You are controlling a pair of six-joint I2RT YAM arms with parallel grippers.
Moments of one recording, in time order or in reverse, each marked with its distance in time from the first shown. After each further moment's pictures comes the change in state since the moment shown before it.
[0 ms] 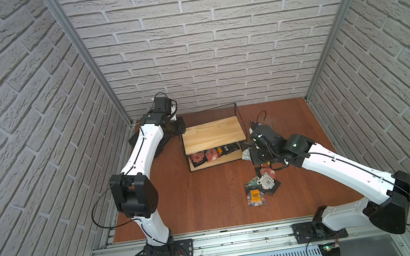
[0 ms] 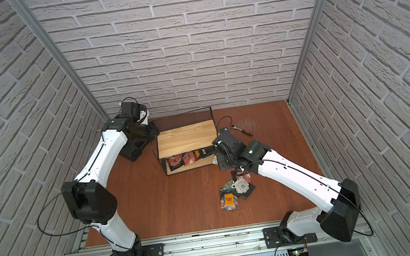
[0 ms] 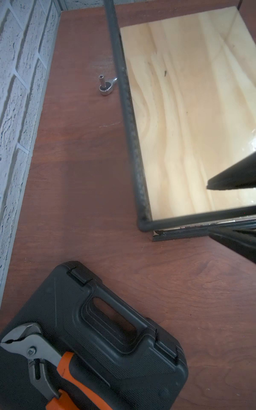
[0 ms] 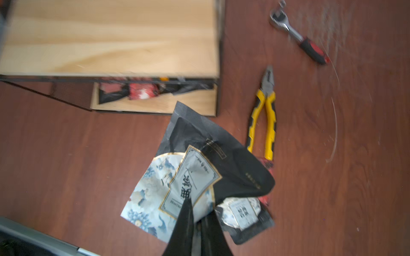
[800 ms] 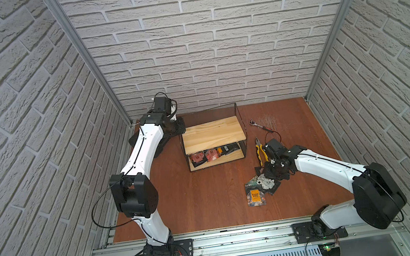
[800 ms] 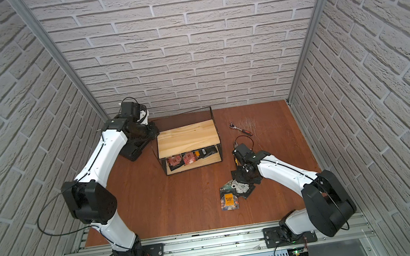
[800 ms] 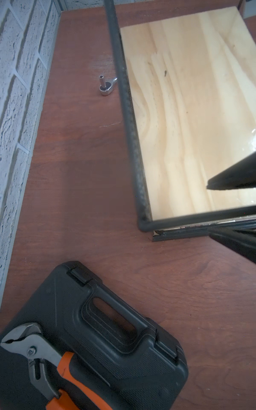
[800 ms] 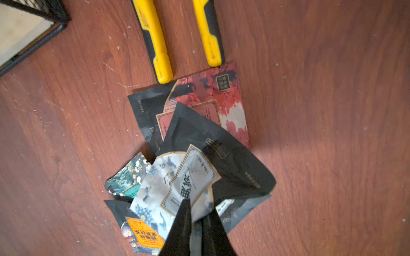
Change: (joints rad) left arm 0.000 0.000 0.000 0.000 0.000 0.000; right arm -0.237 0.121 -0.355 0.150 -0.249 0.183
